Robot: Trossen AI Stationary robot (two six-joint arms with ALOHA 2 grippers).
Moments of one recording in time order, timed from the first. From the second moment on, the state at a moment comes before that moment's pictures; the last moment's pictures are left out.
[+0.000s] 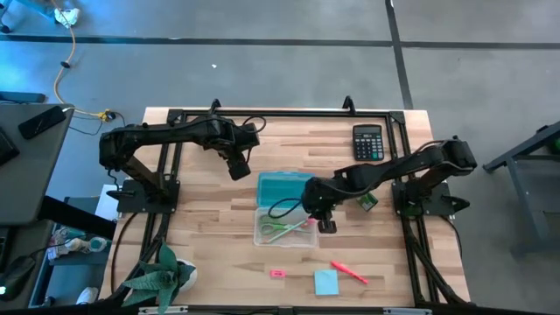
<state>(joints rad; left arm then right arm) 0.37 1.55 1.34 -1.20 -0.20 -0.18 0.16 1.58 1.13 -0.58 -0.15 0.11</state>
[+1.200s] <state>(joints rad) 0.12 1.55 1.34 -0.92 0.08 -0.12 0.16 1.21 1.13 -0.69 0.39 0.86</state>
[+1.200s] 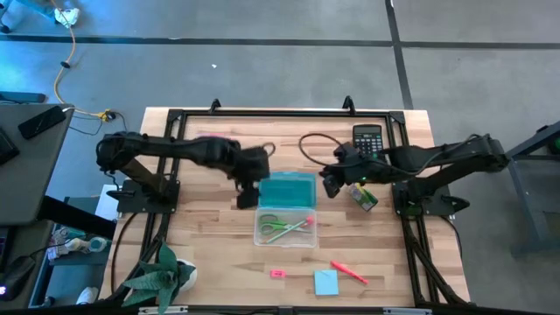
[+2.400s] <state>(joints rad) -0.41 1.57 1.34 -0.70 -0.24 -0.58 0.16 1.09 1.13 -0.91 0.38 0.87</state>
